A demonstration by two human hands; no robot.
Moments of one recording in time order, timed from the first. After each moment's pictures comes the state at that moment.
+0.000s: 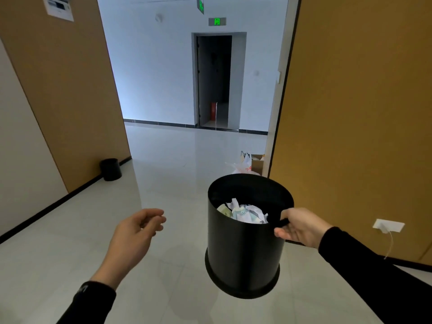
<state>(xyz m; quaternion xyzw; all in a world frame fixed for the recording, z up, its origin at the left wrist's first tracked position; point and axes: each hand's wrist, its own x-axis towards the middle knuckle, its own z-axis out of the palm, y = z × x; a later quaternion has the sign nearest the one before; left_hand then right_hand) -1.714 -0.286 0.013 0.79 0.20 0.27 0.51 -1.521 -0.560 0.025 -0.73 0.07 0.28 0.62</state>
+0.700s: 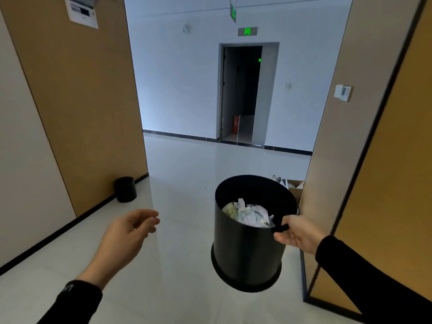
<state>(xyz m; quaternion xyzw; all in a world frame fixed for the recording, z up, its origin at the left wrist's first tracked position) -1.451 0.050 0.036 0.82 0.22 0.28 0.45 -1.213 -0.211 0.015 -0.72 0.05 0.26 0.64</state>
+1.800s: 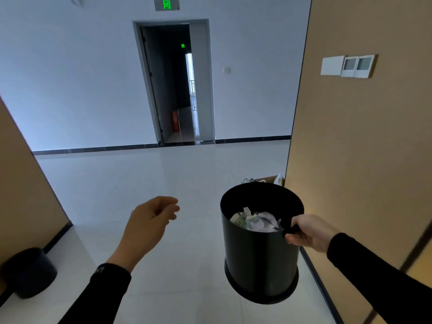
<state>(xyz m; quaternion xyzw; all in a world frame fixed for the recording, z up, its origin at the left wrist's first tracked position) -0.866 0.386 0.021 0.84 0.05 0.17 0.51 -0.762 0.065 -0.041 -0.70 0.22 0.16 0.65</state>
